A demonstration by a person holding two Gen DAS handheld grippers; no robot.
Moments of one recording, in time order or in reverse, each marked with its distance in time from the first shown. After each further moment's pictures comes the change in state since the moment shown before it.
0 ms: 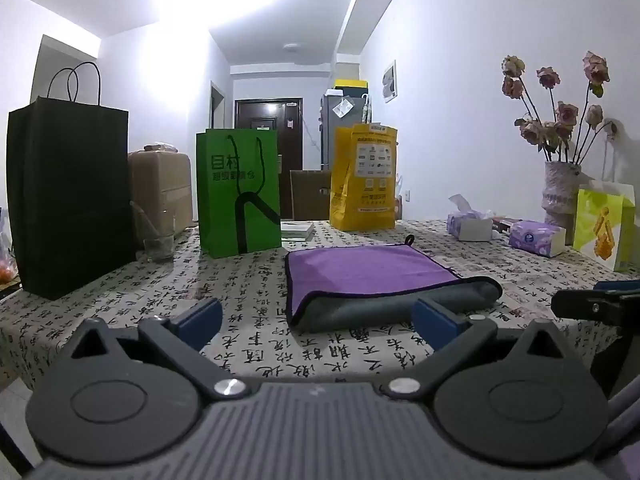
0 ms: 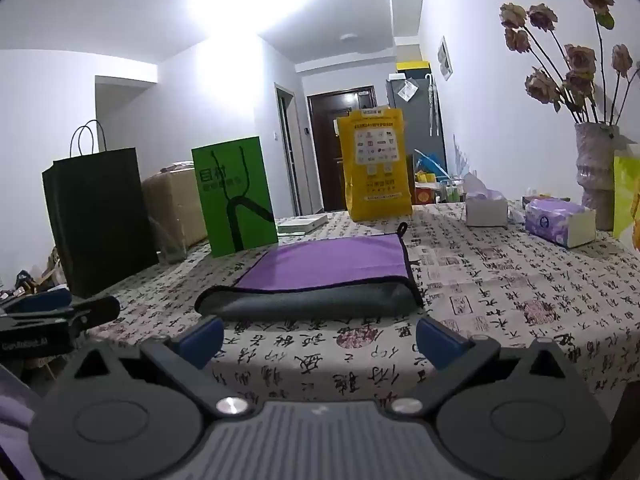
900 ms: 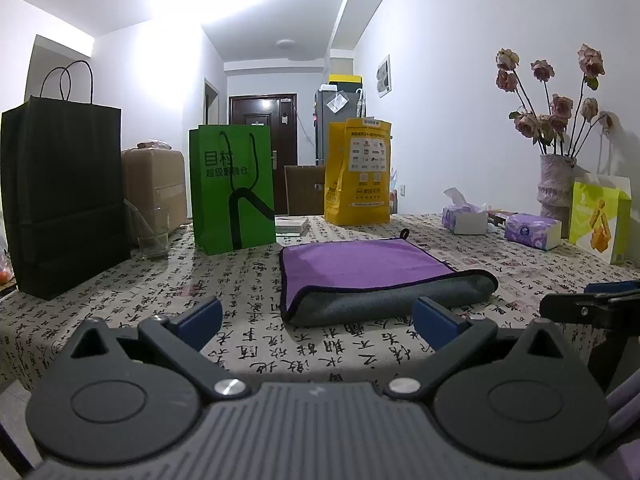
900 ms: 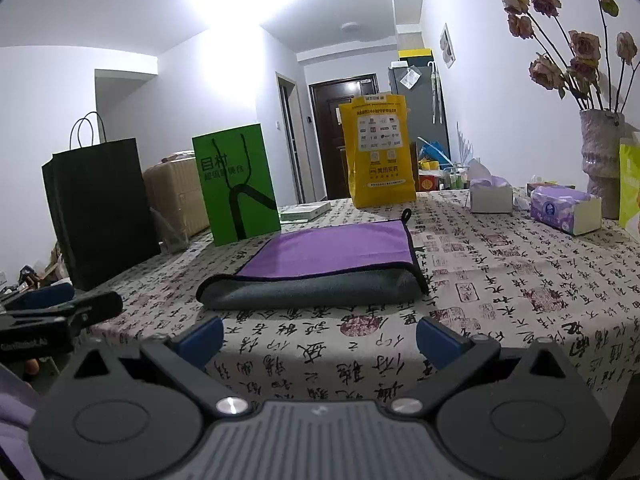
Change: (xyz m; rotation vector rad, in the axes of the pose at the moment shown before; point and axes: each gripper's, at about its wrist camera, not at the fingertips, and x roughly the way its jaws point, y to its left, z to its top) left arm 0.004 0.001 -0.002 0.009 0.019 -0.019; right arm 0.008 0.001 0.000 0.004 0.048 0.008
